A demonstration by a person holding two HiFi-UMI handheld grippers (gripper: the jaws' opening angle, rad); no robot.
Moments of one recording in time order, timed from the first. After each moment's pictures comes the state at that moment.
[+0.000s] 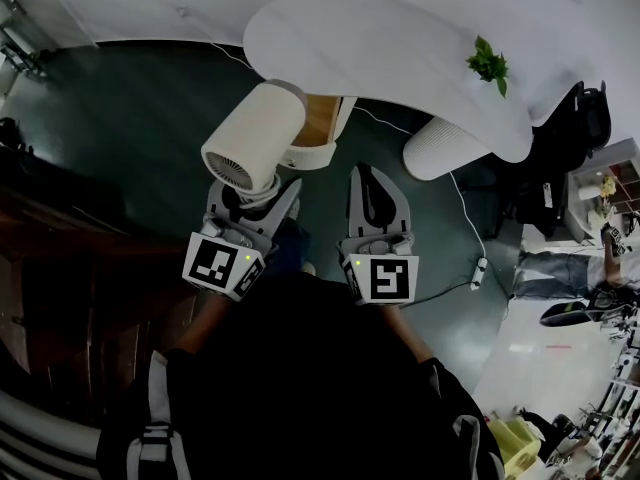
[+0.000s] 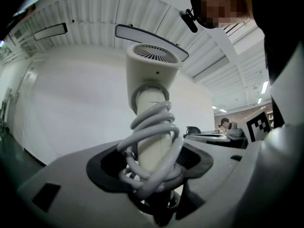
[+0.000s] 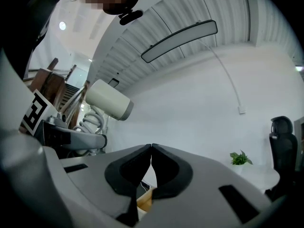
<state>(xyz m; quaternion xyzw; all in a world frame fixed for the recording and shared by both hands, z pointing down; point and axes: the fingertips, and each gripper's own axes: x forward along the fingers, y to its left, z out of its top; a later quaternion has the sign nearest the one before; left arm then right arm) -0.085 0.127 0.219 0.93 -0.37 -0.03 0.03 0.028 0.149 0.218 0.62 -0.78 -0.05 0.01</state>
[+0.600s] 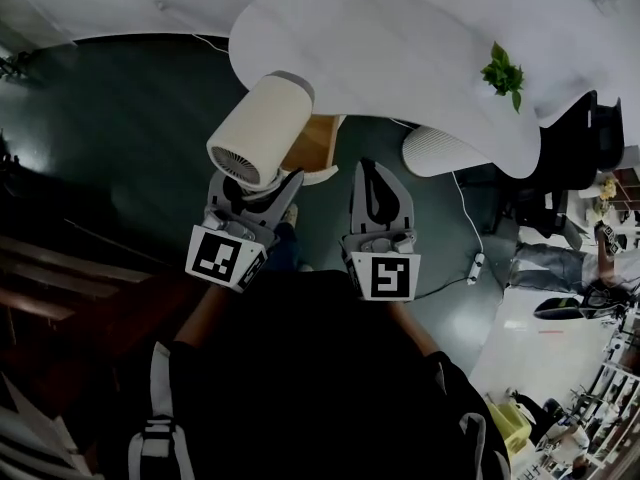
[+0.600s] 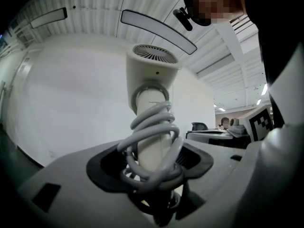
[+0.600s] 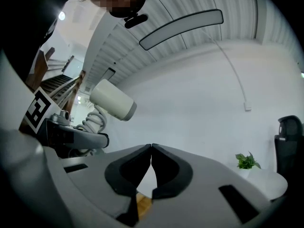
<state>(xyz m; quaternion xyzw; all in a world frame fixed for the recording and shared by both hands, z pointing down) -0.067 -0.027 0.250 0.93 -0.35 -0.01 0.05 0.042 0.005 0.241 0.64 -0.77 -0.04 0.05</state>
